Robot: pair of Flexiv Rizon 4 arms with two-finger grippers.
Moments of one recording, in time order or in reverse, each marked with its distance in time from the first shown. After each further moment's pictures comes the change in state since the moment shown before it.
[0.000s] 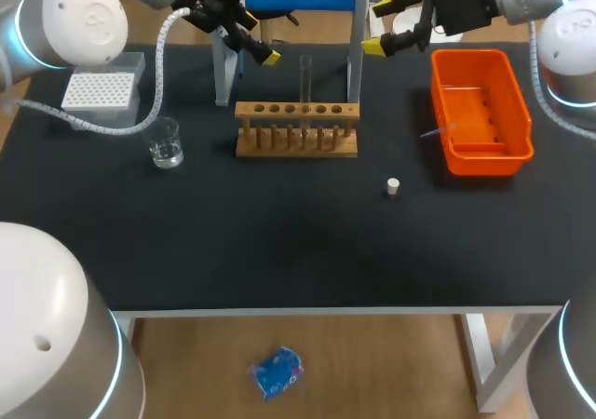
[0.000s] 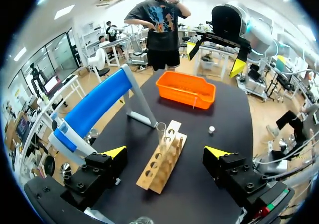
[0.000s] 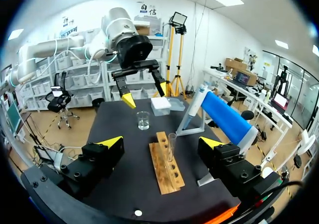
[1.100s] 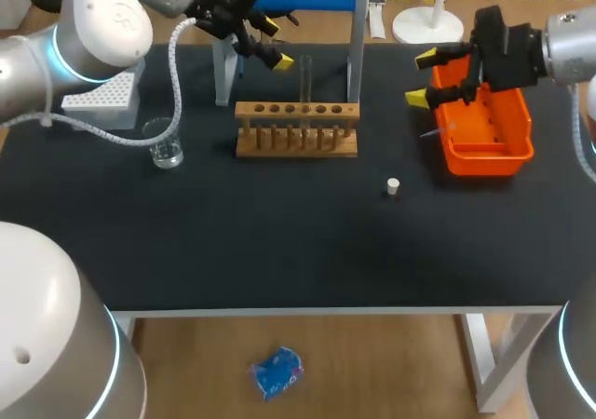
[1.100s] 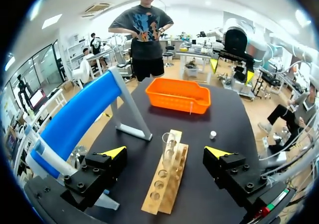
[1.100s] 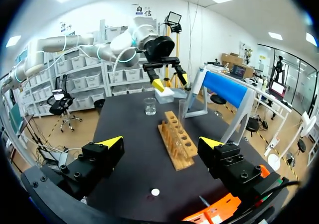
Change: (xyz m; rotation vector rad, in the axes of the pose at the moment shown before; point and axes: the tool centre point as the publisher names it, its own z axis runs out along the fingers) left arm -0.023 -0.002 0.060 0.106 0.137 0.088; right arm 0.042 -0.088 -0.046 -0.014 -0.011 0.070
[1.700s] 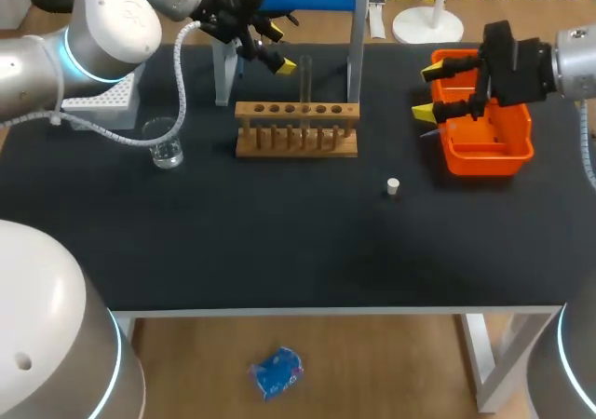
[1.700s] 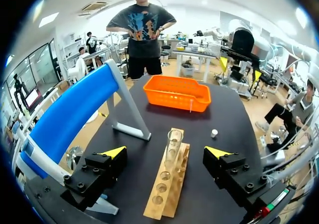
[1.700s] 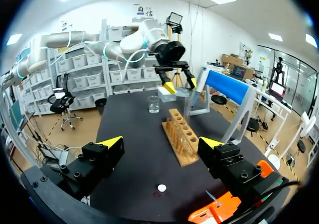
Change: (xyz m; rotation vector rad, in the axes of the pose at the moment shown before) left arm -0.009 0.007 0.018 0.003 0.030 0.001; right arm 0.024 -0.011 -0.006 -0.006 0.024 -0.028
